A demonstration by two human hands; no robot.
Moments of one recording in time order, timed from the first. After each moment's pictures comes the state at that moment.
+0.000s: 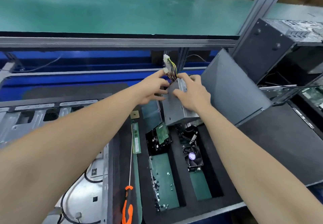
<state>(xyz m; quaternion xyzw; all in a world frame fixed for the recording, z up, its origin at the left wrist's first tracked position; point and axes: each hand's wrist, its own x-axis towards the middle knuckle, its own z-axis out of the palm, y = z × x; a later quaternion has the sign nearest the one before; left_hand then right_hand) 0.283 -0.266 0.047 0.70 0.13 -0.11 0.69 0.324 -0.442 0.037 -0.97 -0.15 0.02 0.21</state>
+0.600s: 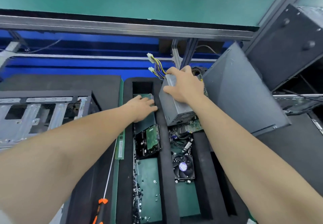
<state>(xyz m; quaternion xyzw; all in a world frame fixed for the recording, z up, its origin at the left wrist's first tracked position) 0.325 -0.257 -0.088 0.95 -0.15 -0.22 -0.18 0.400 -0.424 0.020 -0.96 -0.24 0.07 0.11</state>
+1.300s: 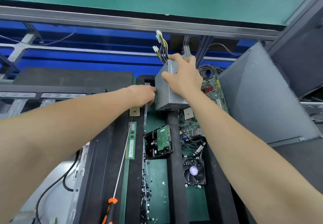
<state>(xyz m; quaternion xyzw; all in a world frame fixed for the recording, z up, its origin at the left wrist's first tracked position) 0.331 -0.207 -0.048 0.96 -0.12 -0.23 -0.09 0.403 -0.362 0.009 -0.95 -0.20 0.02 0.25</state>
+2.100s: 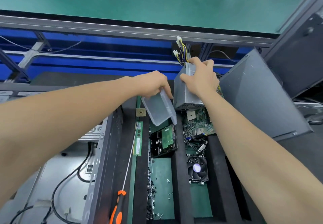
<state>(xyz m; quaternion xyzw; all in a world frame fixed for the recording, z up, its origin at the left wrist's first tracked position) 0.317 -0.211 0.023 0.98 -0.13 -0.11 0.10 0.406 -0.393 0.025 -0.96 -0.15 -0.03 0.23</state>
